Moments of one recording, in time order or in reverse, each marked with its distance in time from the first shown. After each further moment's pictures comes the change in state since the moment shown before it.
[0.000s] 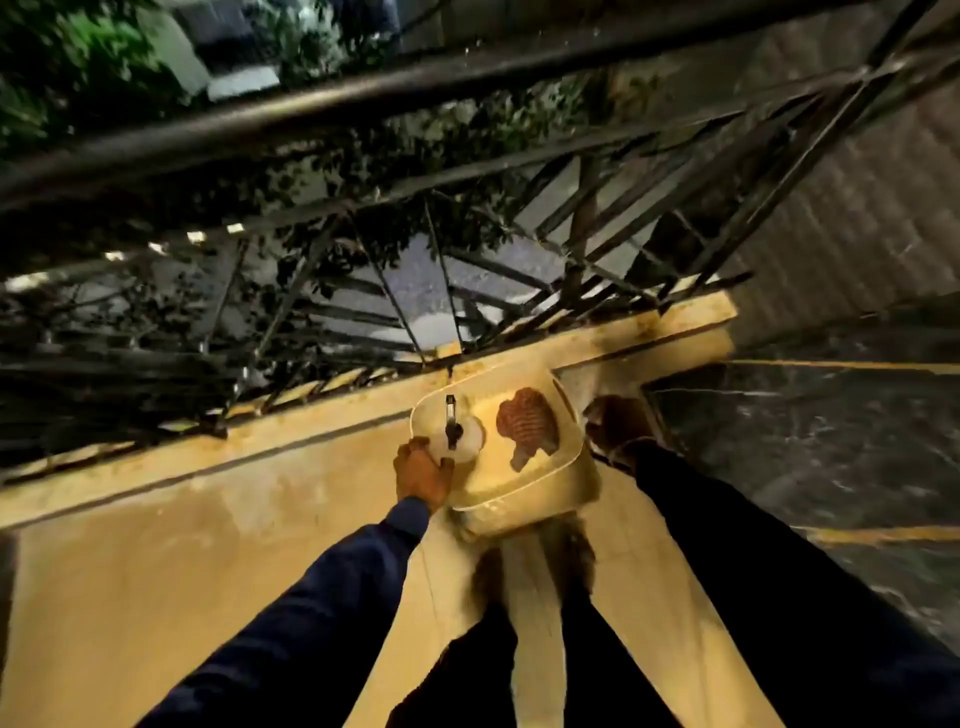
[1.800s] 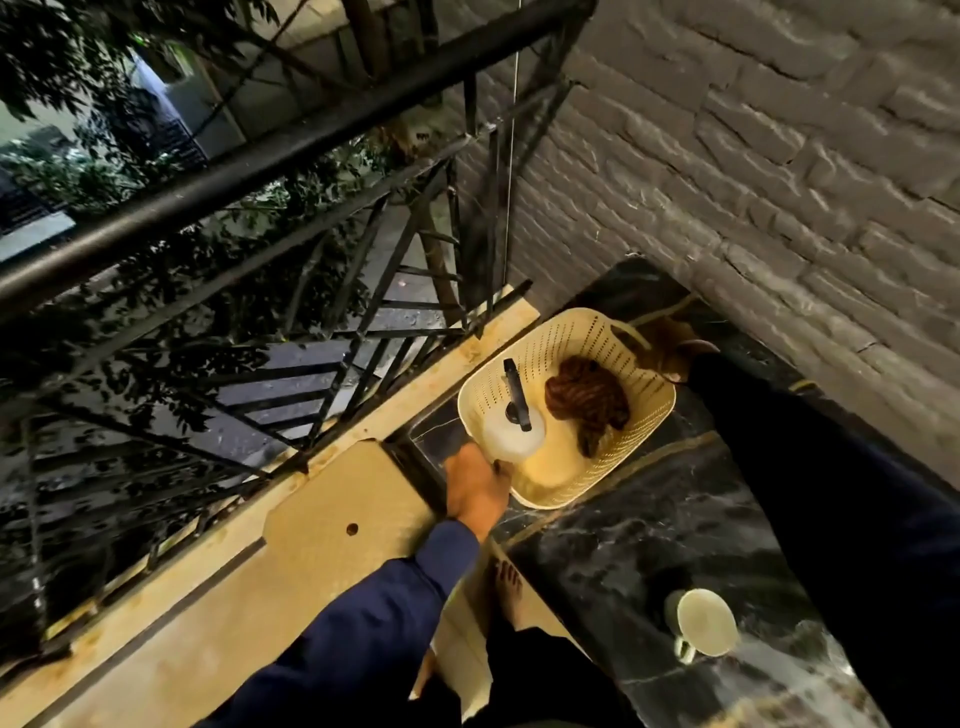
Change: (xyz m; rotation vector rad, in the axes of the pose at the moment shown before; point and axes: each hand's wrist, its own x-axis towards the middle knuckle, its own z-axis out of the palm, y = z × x) left_hand -0.185 0.338 0.123 -0.025 -0.165 0.424; right_hand -0.113 0.379 -0.172 0.617 0.147 0.589
